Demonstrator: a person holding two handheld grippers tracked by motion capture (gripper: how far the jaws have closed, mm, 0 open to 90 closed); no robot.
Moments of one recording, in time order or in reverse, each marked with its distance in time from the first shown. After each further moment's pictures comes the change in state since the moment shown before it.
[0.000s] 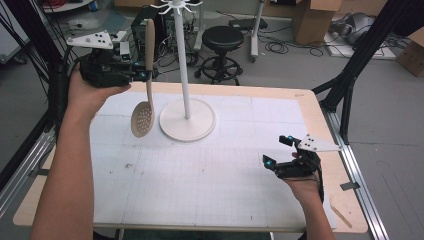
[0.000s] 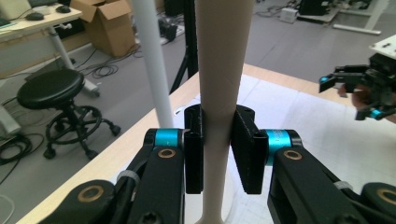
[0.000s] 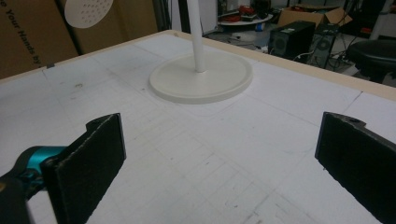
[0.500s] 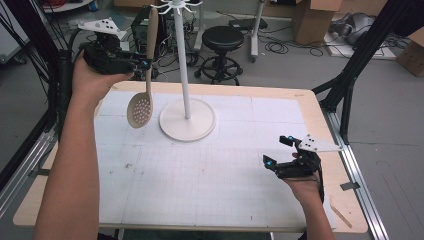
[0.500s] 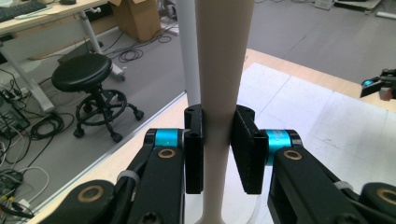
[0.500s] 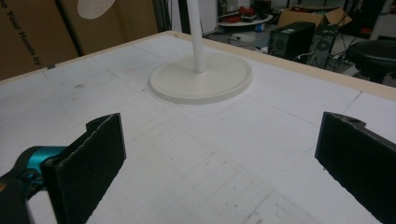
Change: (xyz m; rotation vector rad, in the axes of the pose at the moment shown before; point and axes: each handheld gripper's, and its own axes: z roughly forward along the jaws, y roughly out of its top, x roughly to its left) left arm 0.010 0.018 0.010 0.061 0.099 -0.022; right arm 0.000 0.000 -0.002 -0.003 0.000 0.003
